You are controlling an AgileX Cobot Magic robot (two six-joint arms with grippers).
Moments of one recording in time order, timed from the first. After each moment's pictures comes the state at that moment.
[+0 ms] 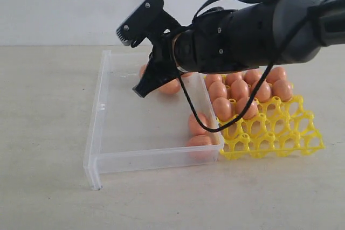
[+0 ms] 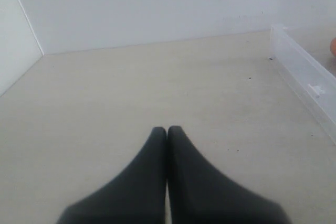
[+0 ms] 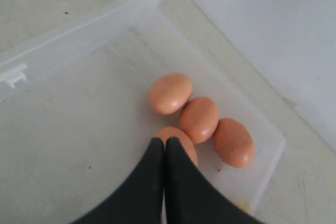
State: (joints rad) left arm 0.07 0.00 0.00 0.25 0.31 -0.12; right arm 0.73 1.88 -1.26 -1.21 0.21 0.86
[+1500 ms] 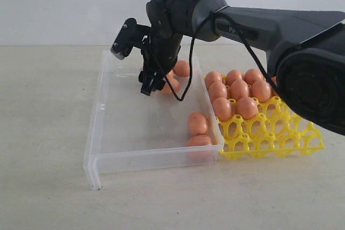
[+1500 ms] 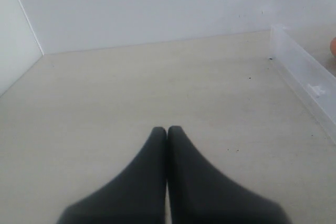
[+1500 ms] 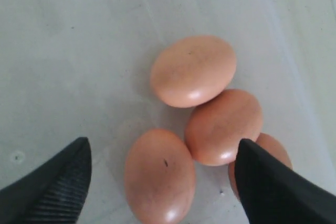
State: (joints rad) left arm 0.07 0.00 0.00 0.25 0.31 -0.12; right arm 0.63 2.40 -2.10 -0.16 0.84 -0.53
